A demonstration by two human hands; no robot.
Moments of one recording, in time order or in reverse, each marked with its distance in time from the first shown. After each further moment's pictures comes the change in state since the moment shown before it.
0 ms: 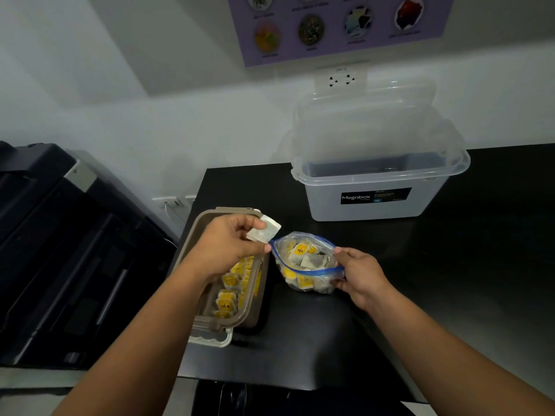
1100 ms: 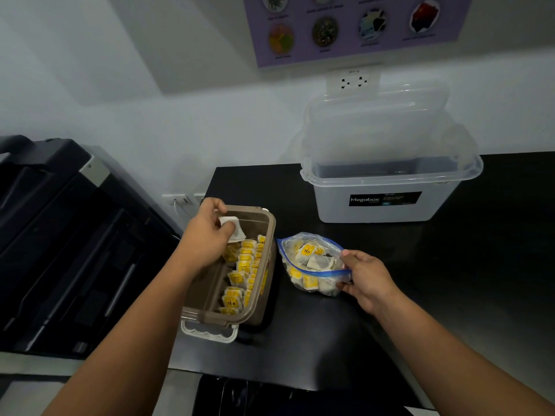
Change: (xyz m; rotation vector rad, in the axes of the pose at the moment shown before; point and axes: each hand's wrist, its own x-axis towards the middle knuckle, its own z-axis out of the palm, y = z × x) left_hand -0.002 -0.011 -0.037 0.255 0.289 0.026; right_hand -0.003 0.000 0.000 -0.036 -0.002 -0.004
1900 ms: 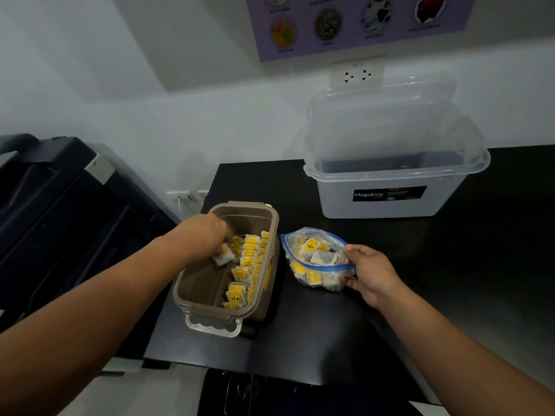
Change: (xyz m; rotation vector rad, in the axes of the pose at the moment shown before) left_hand 0.032 0.000 -0.011 1.387 -0.565 0.244; right_hand 0.009 0.003 -0.001 -0.012 -0.008 -0.007
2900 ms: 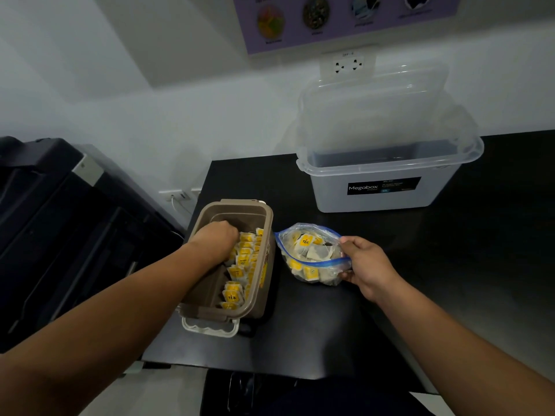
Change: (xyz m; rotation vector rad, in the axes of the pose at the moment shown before) left_hand 0.043 0.018 0.037 -0.181 0.045 -0.015; right_hand -0.004 -0.001 -0.001 -0.031 -0.022 -0.073
